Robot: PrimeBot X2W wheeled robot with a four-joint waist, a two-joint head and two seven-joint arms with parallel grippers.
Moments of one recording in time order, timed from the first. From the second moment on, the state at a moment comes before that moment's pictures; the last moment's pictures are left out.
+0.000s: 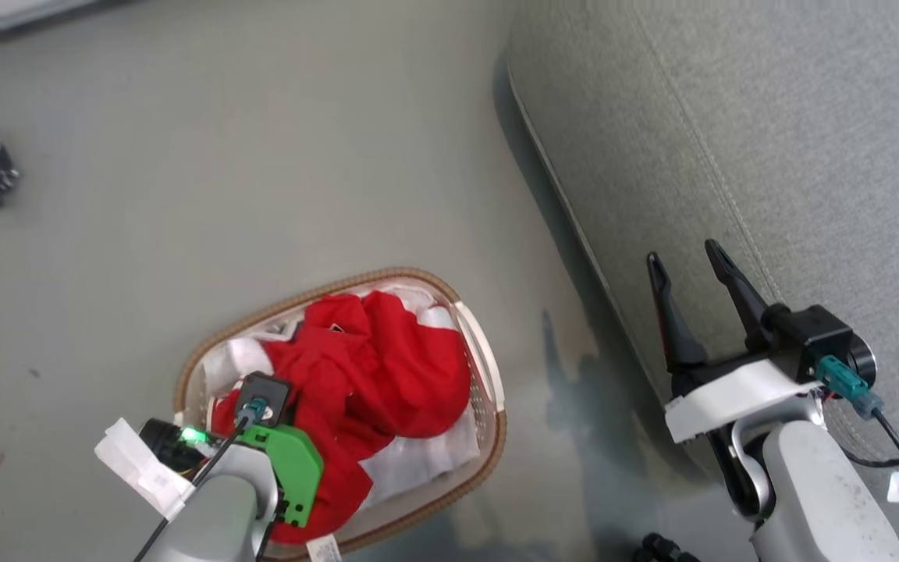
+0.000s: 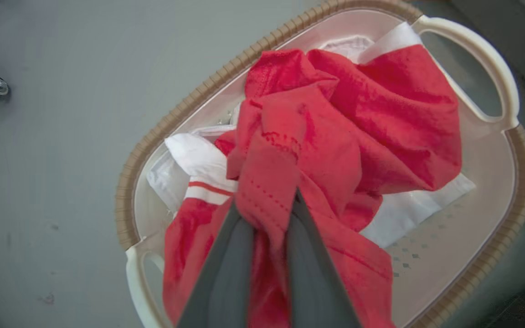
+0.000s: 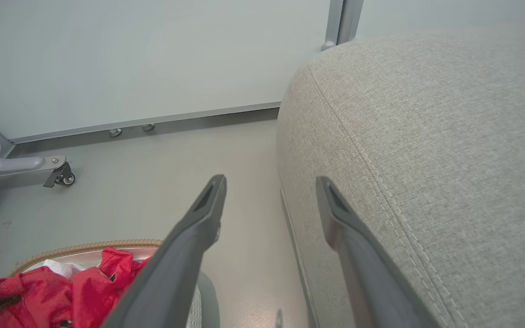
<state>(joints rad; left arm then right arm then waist) -0.58 0.08 -0.46 1.20 -0.15 -0.09 -0.25 -0.28 -0.05 0.09 0.23 0.18 0.13 -0.26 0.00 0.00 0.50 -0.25</state>
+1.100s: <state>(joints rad) -0.75 0.19 -0.68 0.46 -0.21 -0.13 -0.21 -0.08 -0.05 0.10 0.28 0.03 0.13 -0.26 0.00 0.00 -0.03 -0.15</state>
